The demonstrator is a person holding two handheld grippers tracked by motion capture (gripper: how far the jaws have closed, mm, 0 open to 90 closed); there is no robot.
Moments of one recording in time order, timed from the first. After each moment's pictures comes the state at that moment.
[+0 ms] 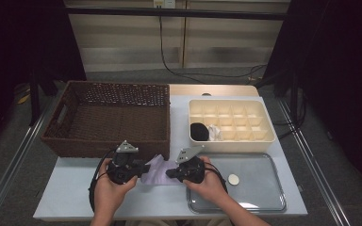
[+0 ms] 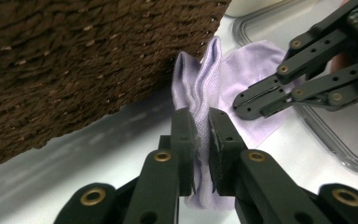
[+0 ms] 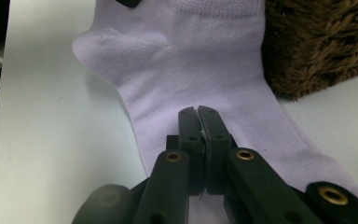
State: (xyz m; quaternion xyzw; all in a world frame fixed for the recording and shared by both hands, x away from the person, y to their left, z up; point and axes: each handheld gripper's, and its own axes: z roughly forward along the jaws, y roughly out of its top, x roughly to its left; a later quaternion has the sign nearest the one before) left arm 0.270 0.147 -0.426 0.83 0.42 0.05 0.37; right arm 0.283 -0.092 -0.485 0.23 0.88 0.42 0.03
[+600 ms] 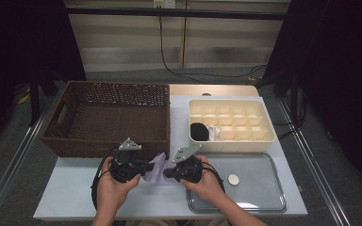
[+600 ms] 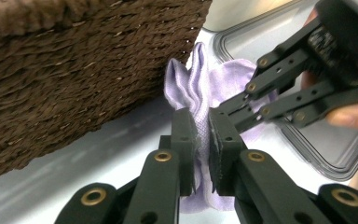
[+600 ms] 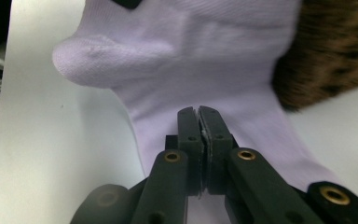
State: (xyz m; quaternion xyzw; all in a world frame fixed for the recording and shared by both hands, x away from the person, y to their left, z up) left arm 0.270 0.136 -0.417 0.83 0.40 0.04 0.38; right arm 0.284 -0.089 -0.482 0.23 0.88 0.42 0.03
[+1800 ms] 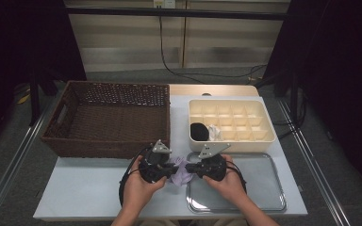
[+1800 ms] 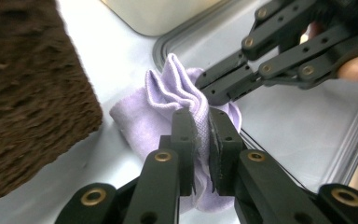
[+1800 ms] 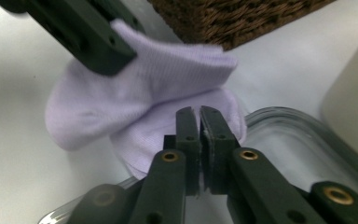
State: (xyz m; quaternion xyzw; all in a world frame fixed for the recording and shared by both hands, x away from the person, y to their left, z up) left arm 0.273 0.067 -0.432 0.87 0.34 0.03 0.36; right arm 0.278 -0.153 -0.474 0.28 0.86 0.42 0.07
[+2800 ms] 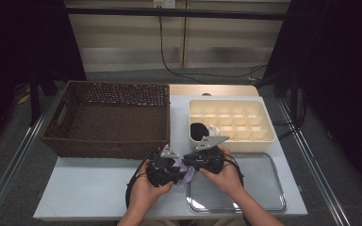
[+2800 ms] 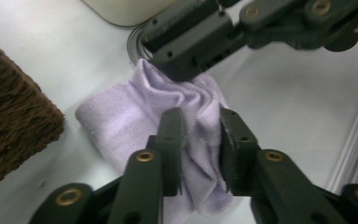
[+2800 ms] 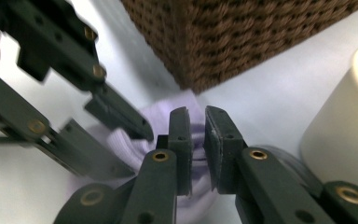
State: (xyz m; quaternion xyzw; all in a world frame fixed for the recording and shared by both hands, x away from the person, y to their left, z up) left arm 0.271 0.054 -0.448 0.87 0.32 0.01 0.37; right arm 0.291 -0.143 -0.457 0.29 0.85 0.43 0.08
